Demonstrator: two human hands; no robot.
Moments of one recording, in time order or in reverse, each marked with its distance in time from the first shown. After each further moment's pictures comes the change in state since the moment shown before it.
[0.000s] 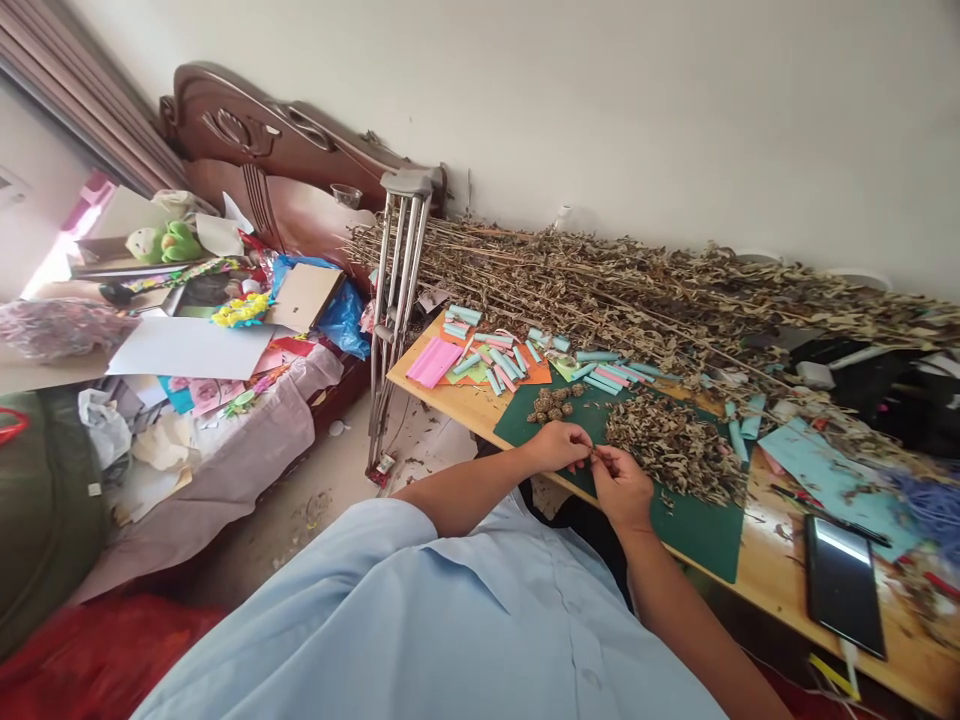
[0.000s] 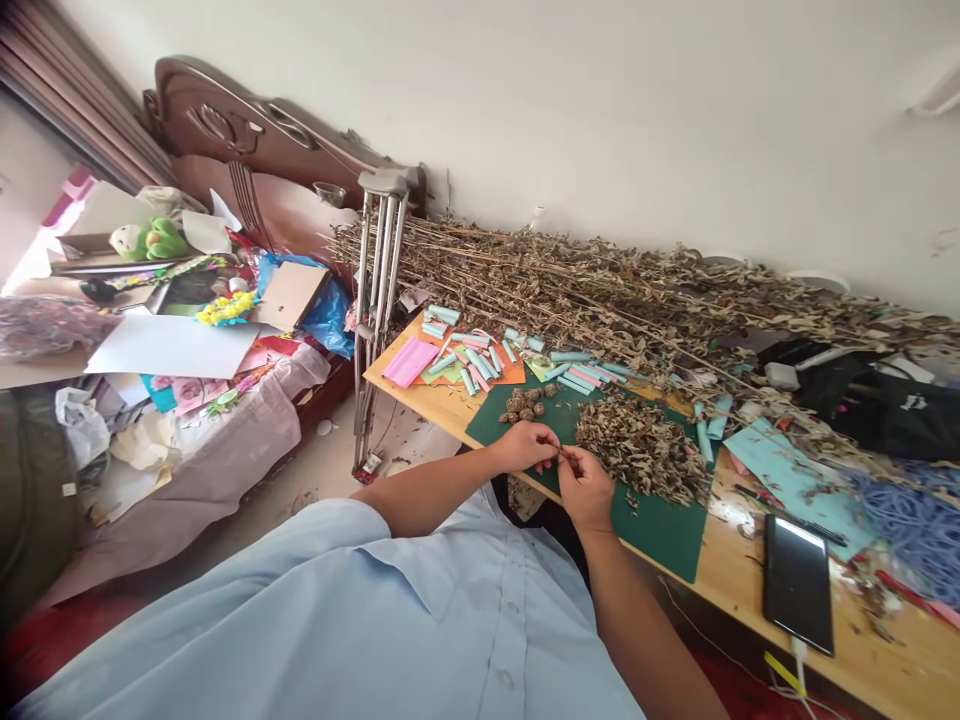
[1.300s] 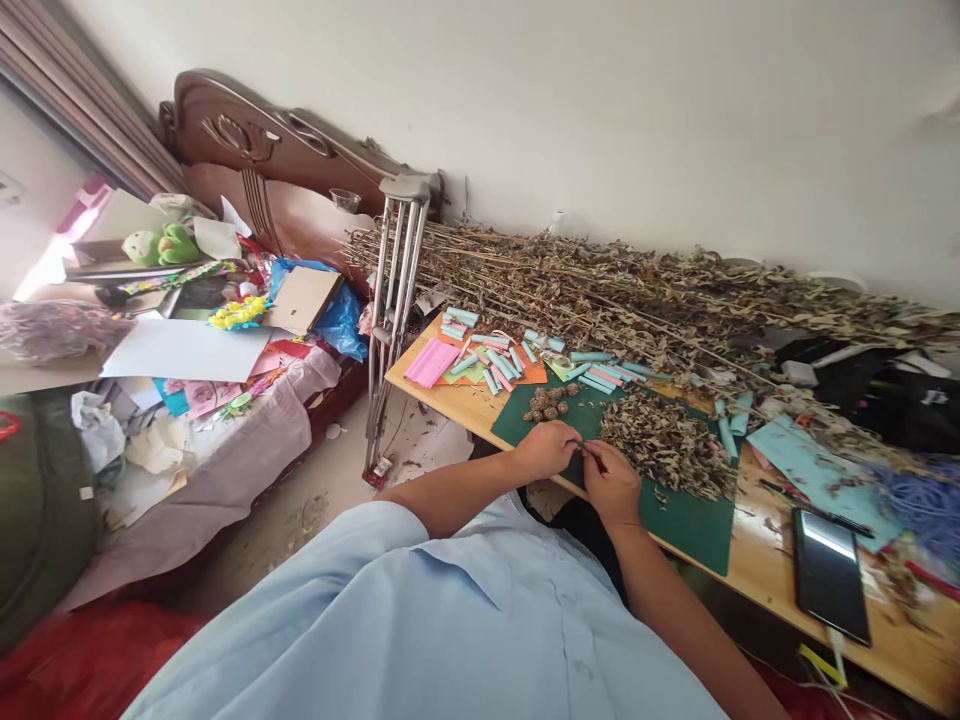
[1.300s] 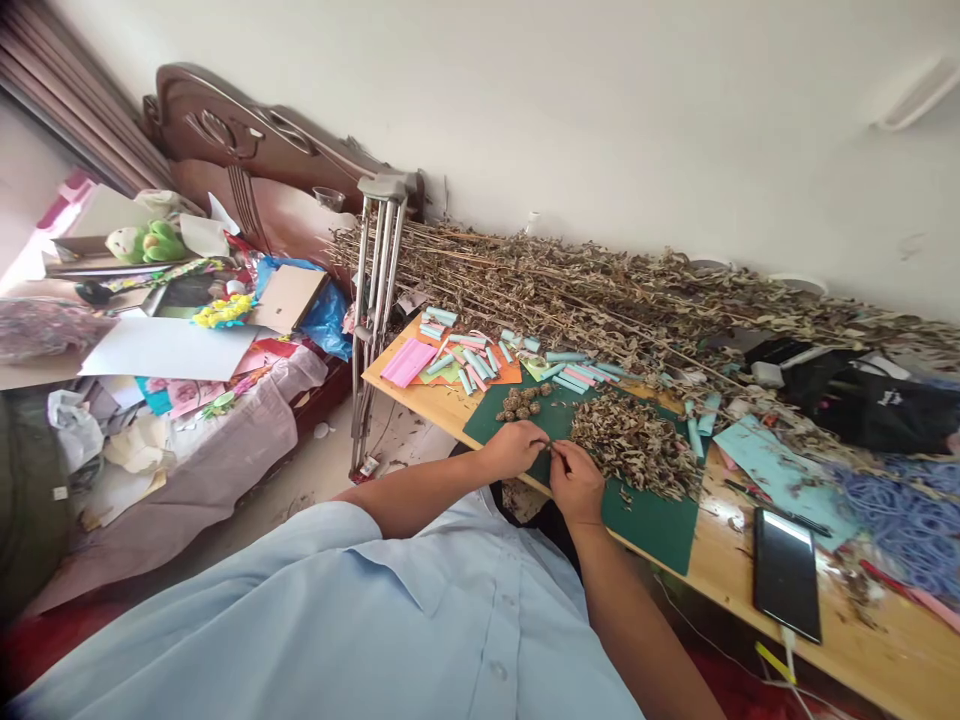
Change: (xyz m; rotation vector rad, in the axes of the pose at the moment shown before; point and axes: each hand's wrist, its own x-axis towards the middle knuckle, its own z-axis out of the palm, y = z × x) left_hand -0.015 -0.005 -0.008 0.818 0.187 0.434; right_hand 0.004 -0.003 0.005 -0.124 0.073 -0.323
